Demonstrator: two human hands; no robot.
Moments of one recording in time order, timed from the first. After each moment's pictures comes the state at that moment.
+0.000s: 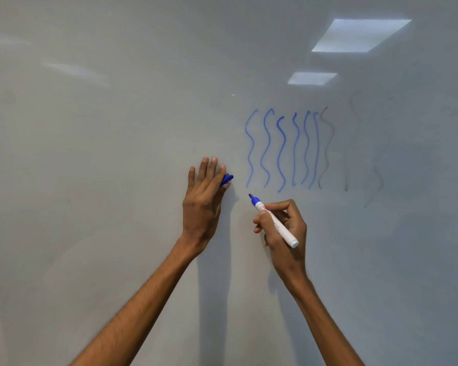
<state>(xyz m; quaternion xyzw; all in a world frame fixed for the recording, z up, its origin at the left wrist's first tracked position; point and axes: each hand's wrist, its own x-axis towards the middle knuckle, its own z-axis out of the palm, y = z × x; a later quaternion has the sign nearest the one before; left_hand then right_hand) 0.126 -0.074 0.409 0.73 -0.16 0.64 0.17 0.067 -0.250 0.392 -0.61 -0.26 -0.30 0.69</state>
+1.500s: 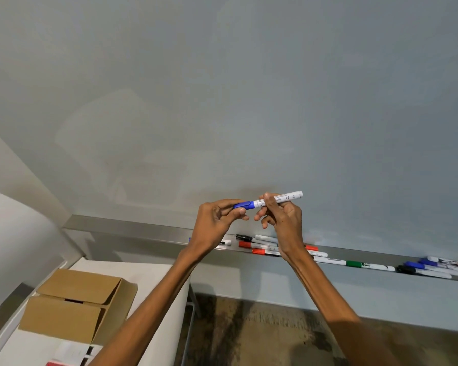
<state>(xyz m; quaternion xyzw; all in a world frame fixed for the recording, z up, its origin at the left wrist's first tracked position) -0.012 -0.106 0.145 0.76 -0.05 0.13 0.64 0.018 -0.267 0.150 -0.63 -0.04 0.00 0.77</state>
